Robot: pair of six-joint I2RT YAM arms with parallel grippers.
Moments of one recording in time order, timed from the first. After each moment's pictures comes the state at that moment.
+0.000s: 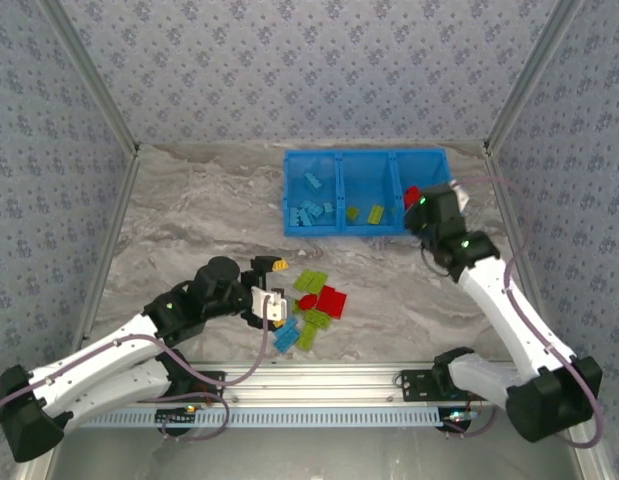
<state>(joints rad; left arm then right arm) -0.91 0.79 0.58 -0.30 0.17 0.88 0.25 1.13 1.04 -0.61 0.26 0.77</state>
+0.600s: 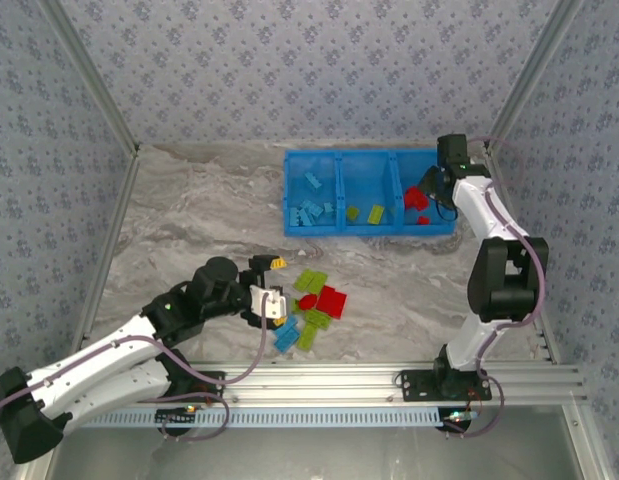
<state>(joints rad) -0.91 0.78 0.58 -0.30 0.16 0.85 0.01 1.73 1.44 -0.68 0.12 0.58</state>
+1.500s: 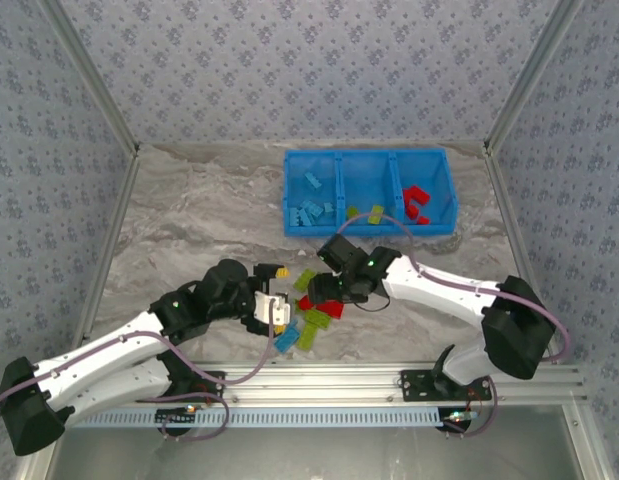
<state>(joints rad) -0.93 0.83 0.58 -0.37 0.16 0.87 0.90 1.45 0.95 -0.68 -0.06 0.77</state>
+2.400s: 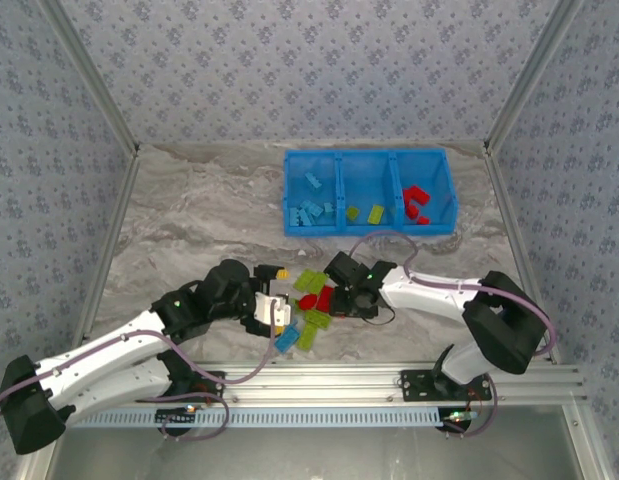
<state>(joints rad) -0.93 0.85 0.58 -0.38 0.16 0.88 0.89 1.49 0.79 -0.60 0.01 0.89</state>
